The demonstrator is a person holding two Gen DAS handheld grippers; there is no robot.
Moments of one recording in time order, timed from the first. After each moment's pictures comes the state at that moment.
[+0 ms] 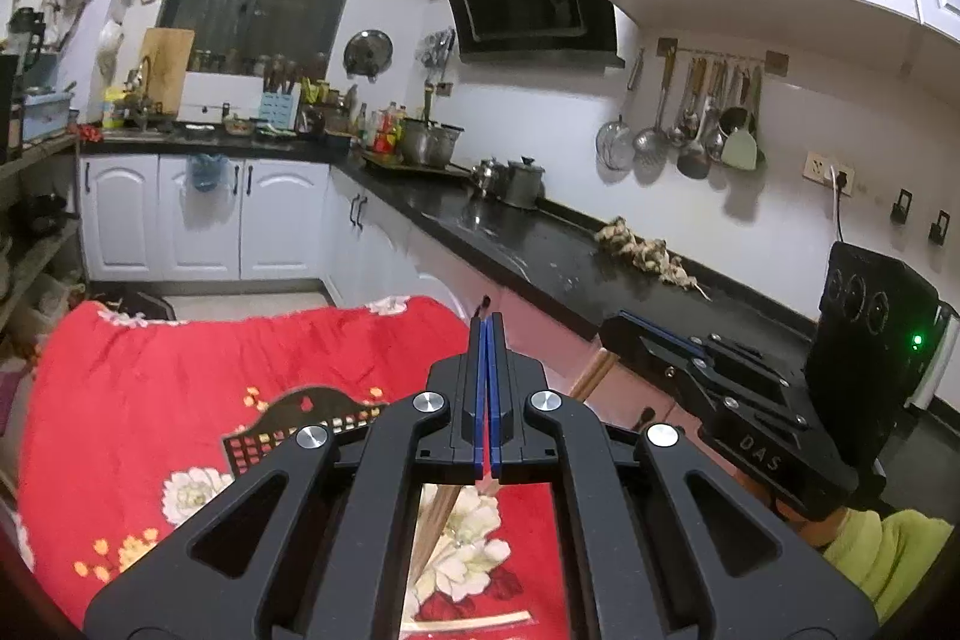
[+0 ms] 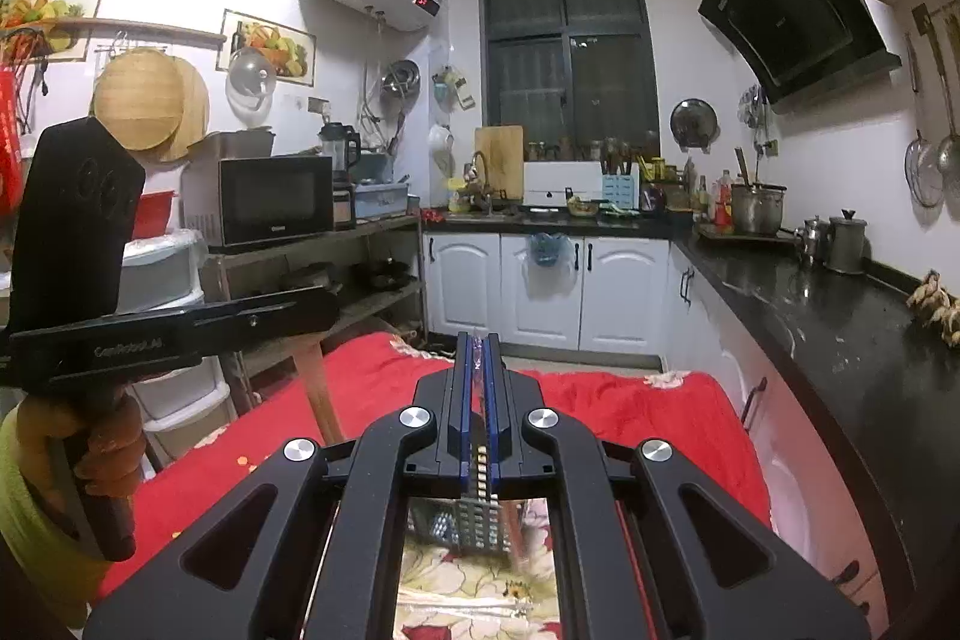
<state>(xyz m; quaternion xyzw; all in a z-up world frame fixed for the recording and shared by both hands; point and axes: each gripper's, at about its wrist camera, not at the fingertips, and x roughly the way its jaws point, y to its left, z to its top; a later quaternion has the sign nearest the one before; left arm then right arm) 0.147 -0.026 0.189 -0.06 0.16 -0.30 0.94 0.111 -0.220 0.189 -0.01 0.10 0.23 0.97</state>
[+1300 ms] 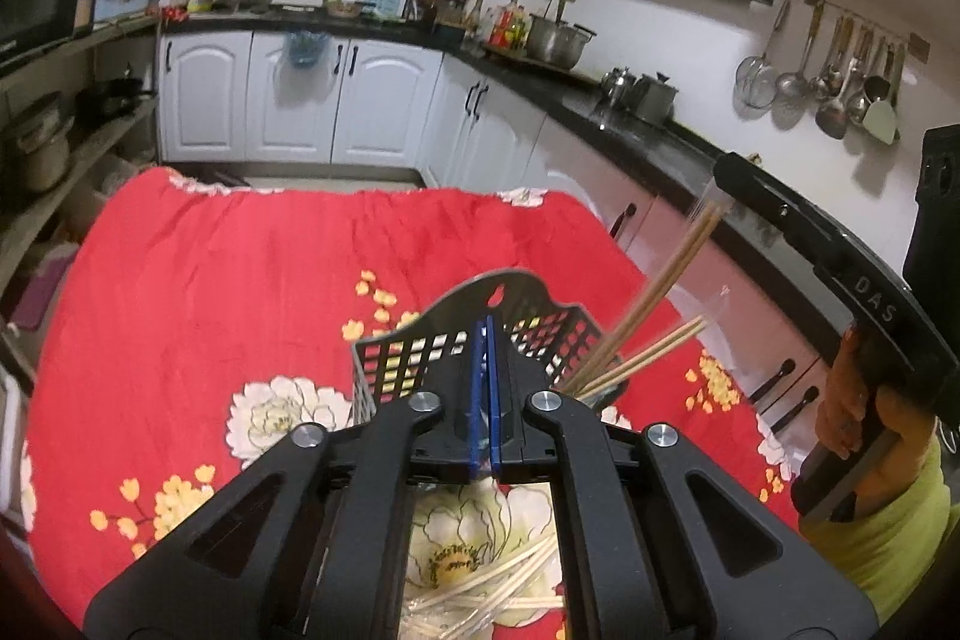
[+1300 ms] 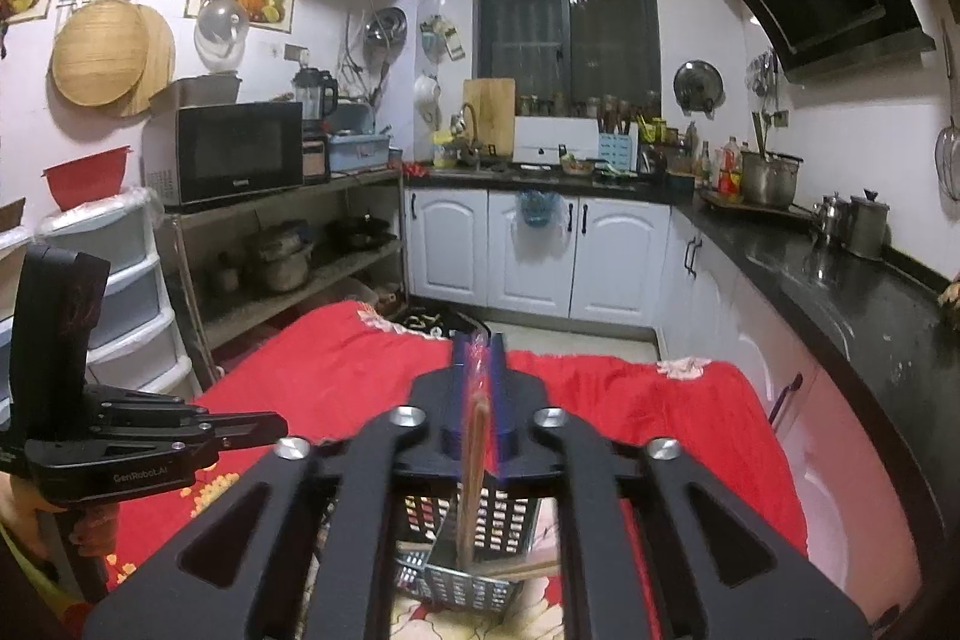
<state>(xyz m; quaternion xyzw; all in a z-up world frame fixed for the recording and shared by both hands) 0.241 0.040 0.088 -0.08 0.31 -0.19 0.93 0.225 -0.165 0.142 -0.03 0.16 0.20 0.97</state>
